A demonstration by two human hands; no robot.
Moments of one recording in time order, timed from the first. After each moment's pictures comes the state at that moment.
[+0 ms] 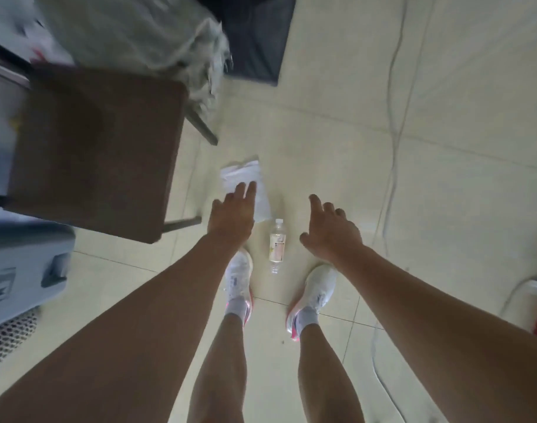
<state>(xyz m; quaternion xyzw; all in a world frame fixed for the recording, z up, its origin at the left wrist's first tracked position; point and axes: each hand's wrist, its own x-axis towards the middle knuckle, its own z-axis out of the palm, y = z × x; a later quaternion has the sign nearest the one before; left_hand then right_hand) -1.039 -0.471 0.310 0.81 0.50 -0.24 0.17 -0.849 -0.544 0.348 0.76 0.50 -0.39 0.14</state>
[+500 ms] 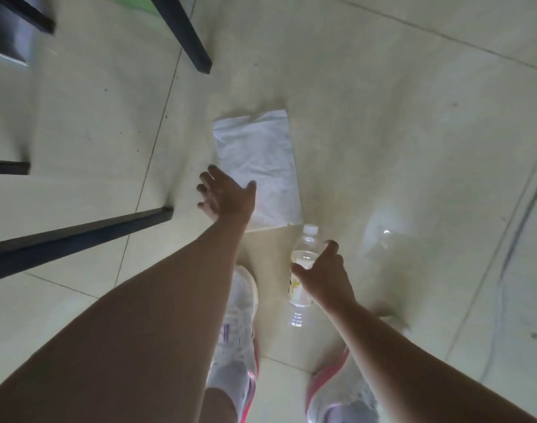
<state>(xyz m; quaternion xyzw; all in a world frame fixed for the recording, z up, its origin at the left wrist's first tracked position) -1.074 -0.434 -0.127 0.48 0.83 -0.11 0.27 -0.940 -0.585 -0.078 0.82 0.22 -0.52 0.08</state>
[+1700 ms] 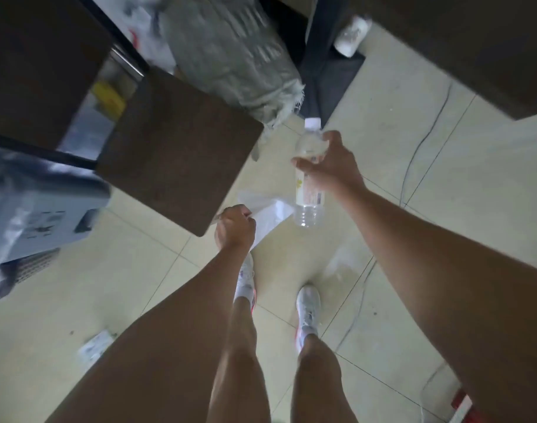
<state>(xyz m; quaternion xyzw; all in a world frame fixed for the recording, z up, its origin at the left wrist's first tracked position) -1.096 -0.421 0.416 0.39 0.82 0.04 0.41 -0.903 -0.309 0.478 0.76 0.49 -0.43 -0.07</state>
